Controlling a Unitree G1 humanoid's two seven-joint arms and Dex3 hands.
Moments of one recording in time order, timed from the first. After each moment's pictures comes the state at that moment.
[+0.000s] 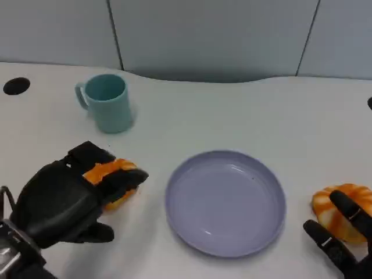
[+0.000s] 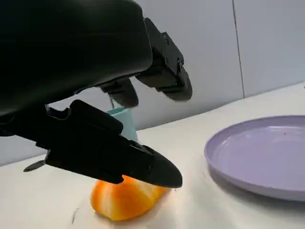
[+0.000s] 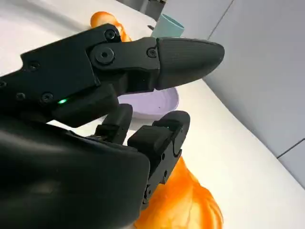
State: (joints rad) left arm -0.07 0.54 -0.10 0.02 1.04 -0.53 0.06; right arm 0.21 0.02 -0.34 -0.16 0.81 0.64 0.08
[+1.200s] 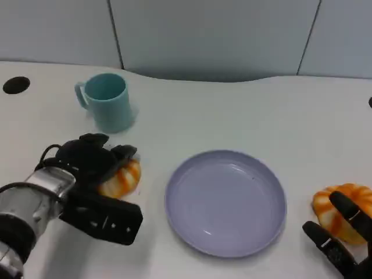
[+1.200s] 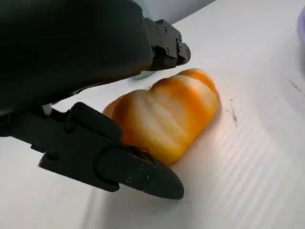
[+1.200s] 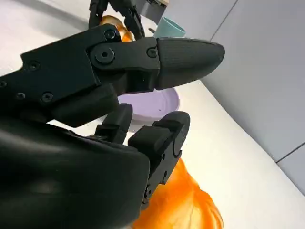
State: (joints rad) left arm -0.74 0.36 -0.59 1.03 1.00 -0.26 0.05; right arm 0.23 0.03 -0.33 -0.16 0.80 0.62 0.12
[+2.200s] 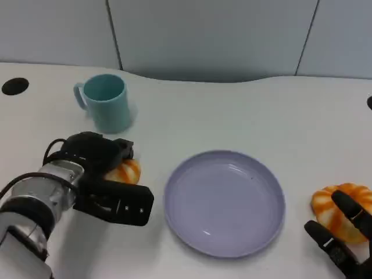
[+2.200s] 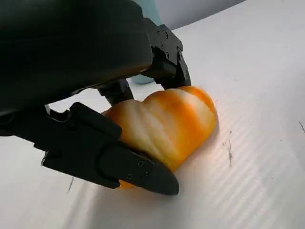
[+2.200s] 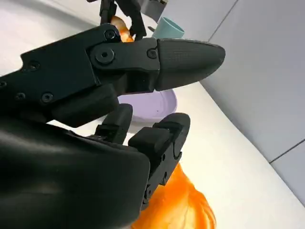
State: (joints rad) left arm -0.86 0.27 -0.67 1.29 0.86 -0.28 0.15; right arm 0.25 0.03 -0.33 -0.22 0.80 0.62 0.09
